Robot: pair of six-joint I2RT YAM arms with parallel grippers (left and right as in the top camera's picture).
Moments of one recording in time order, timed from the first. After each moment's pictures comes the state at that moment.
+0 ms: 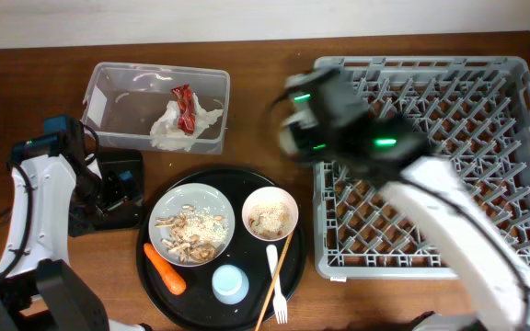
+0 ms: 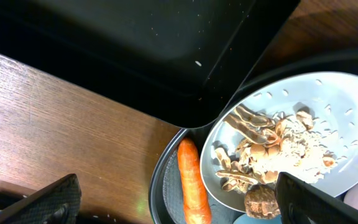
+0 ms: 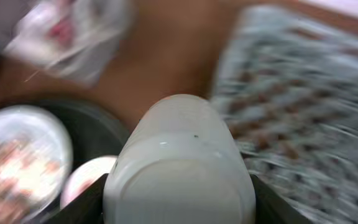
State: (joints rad) left arm 0.27 1.65 1.29 -1.28 0.03 -0.26; right arm 0.53 1.54 1.68 -1.07 0.15 0.15
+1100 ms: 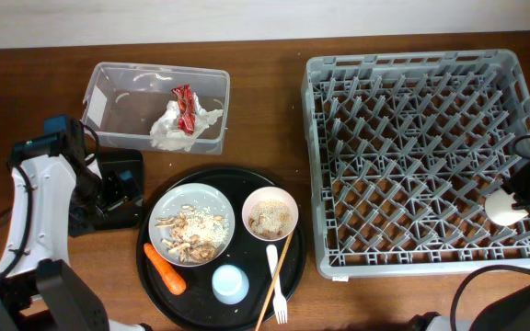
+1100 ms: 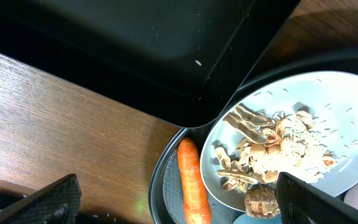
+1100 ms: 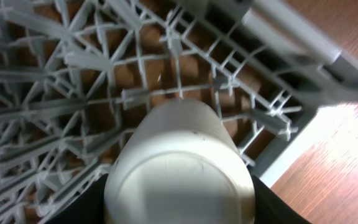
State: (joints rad) left arm 0.27 1.65 1.29 -1.28 0.03 -0.26; right arm -0.67 1.51 1.27 -1.02 0.03 0.25
